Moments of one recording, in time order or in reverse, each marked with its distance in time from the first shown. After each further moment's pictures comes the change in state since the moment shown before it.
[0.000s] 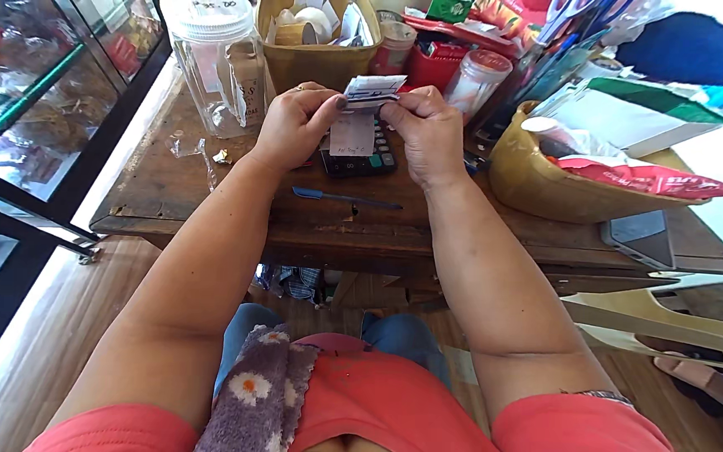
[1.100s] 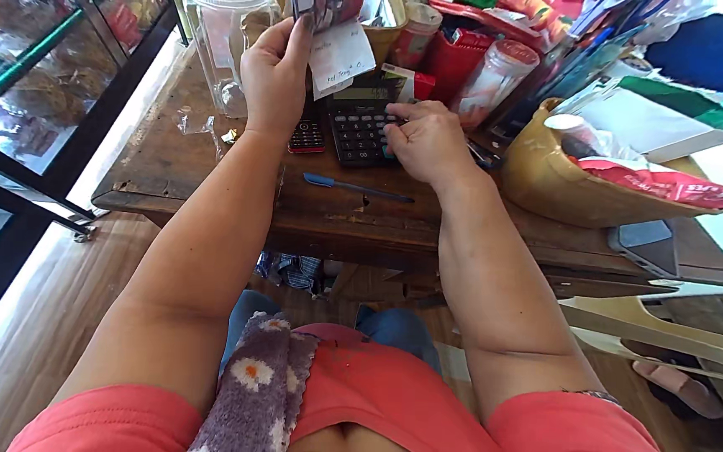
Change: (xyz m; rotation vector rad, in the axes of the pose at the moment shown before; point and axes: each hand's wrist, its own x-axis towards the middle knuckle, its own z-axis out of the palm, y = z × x) left_hand 0.015 -0.011 -0.007 -0.314 0.523 -0.303; right_hand -0.001 -0.004 -0.008 -0.885 -0.486 -0.049
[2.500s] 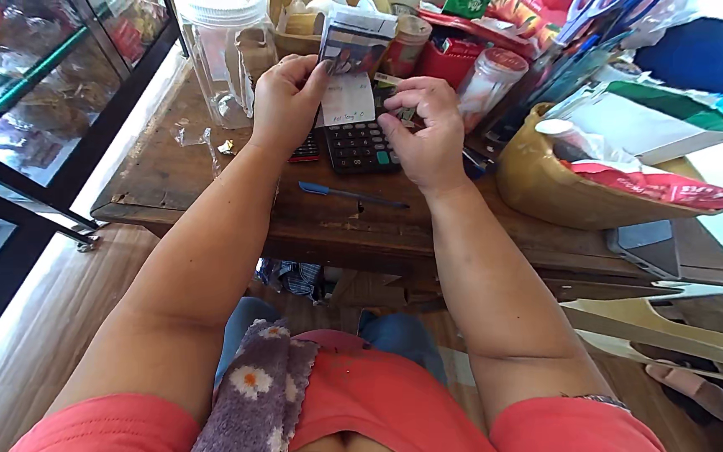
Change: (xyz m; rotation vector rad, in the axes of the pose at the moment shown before) left_hand -0.010 0.002 0.001 0.305 -0.225 0.145; right_hand 0.000 -0.002 0.012 0.373 0.536 -0.228
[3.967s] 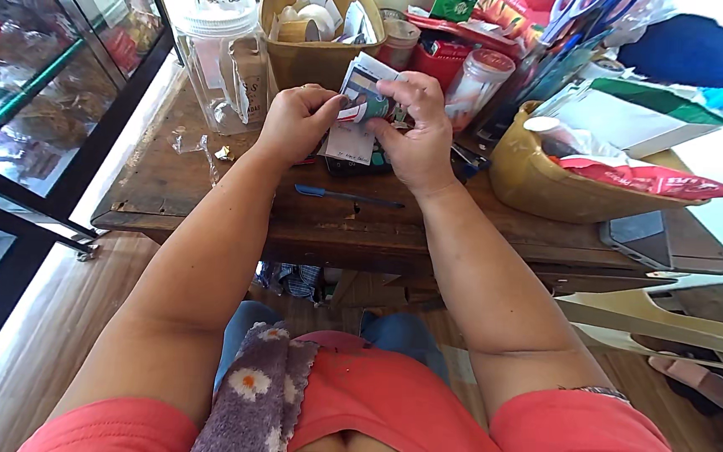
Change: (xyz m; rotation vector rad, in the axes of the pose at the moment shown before) left_hand -0.007 0.007 -0.001 -0.013 -0.300 0.073; right_hand 0.001 -0.001 0.008 0.180 0.069 -0.051
